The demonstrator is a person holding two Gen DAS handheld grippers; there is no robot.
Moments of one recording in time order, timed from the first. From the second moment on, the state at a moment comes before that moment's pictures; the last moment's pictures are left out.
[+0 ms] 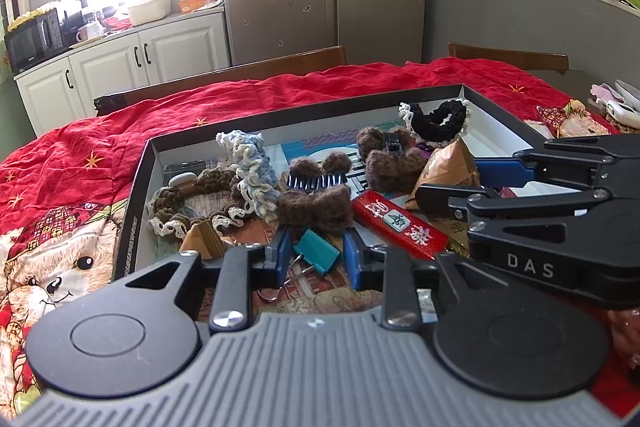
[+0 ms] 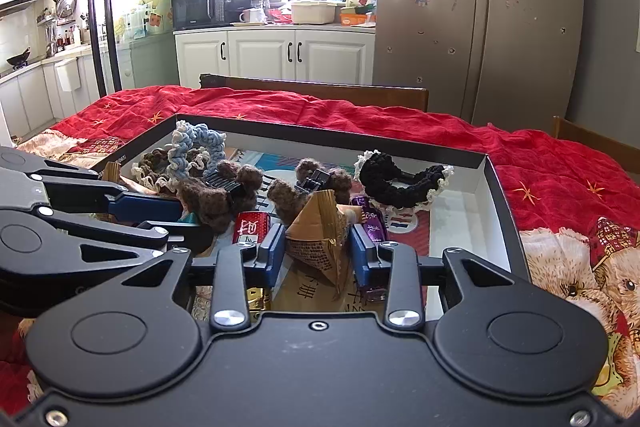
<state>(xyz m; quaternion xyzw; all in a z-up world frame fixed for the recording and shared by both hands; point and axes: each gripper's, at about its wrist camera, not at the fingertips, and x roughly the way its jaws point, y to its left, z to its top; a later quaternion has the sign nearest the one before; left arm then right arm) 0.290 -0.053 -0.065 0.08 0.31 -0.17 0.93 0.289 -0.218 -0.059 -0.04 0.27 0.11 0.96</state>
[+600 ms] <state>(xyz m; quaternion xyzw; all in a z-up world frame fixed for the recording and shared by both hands) 0.275 -0.053 -0.046 0.08 0.28 -0.18 0.94 0.276 -0.222 -0.042 -0.04 0.25 0.11 0.96</state>
